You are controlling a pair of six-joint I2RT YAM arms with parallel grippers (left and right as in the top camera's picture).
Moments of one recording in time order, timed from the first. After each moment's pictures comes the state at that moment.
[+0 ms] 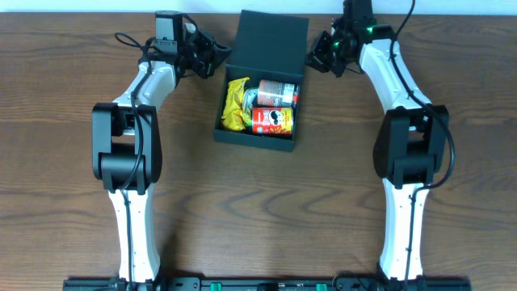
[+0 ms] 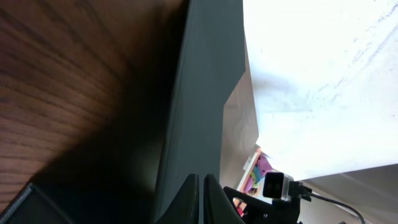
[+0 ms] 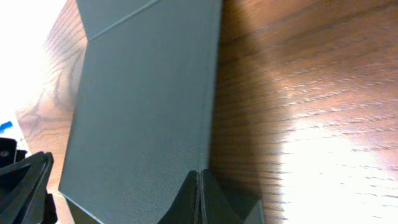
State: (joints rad) left arm -0.08 2.35 1.76 -0.13 0.74 -1.24; right arm 0.11 2.45 2.14 -0.80 -0.50 0.69
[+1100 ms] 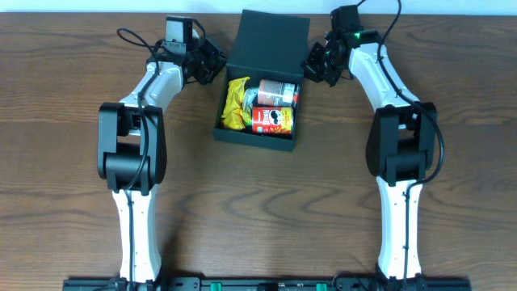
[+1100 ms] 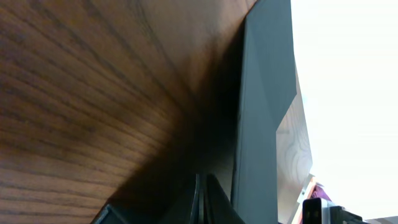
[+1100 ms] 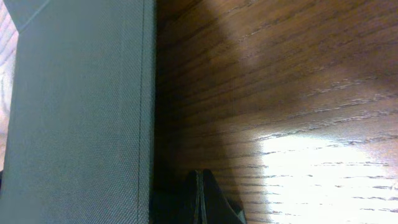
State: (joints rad) left arm -0.12 2.35 1.76 -0.24 0.53 -1.08; right arm 0.15 2.50 2.14 -0.82 -0.42 0.75
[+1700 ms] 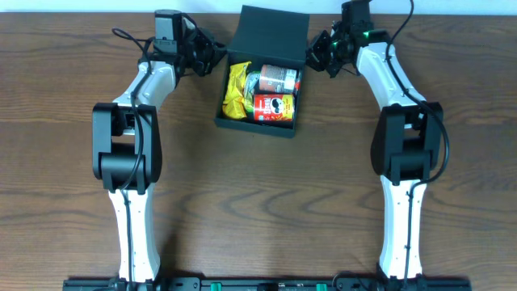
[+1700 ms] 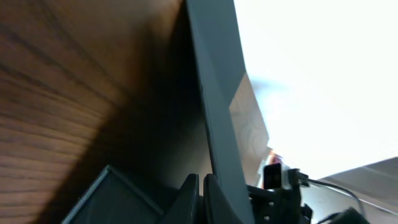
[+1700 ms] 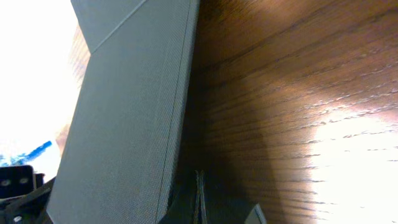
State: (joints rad) left arm -0.08 2.35 1.76 -0.09 0.71 -1.15; right arm 0.11 2.50 2.14 -0.68 -0.57 0.87
